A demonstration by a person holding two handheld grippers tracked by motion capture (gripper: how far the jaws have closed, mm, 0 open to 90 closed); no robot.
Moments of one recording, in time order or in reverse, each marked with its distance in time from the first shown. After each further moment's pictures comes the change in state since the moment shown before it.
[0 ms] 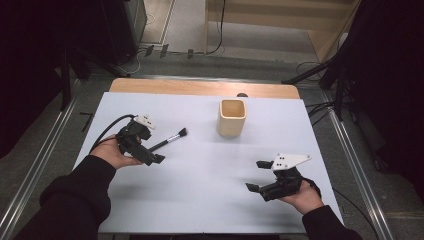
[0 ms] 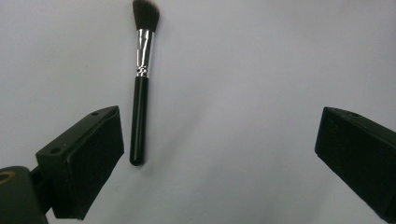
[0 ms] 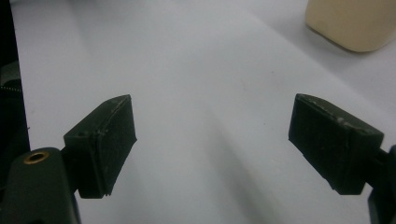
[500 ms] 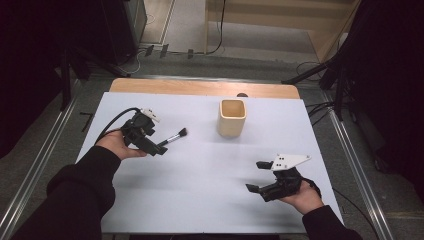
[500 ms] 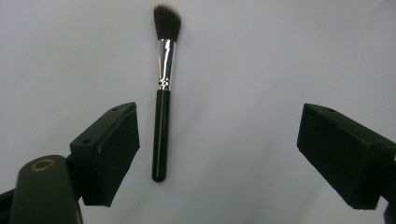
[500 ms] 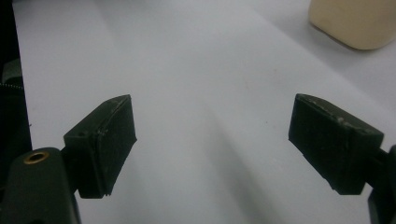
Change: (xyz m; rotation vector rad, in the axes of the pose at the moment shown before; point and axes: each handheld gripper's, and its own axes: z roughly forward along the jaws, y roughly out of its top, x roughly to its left) left arm 0.016 0.019 0.011 0.032 0.012 -0.009; right arm 0.000 0.000 0.001 0.007 0.006 -0.003
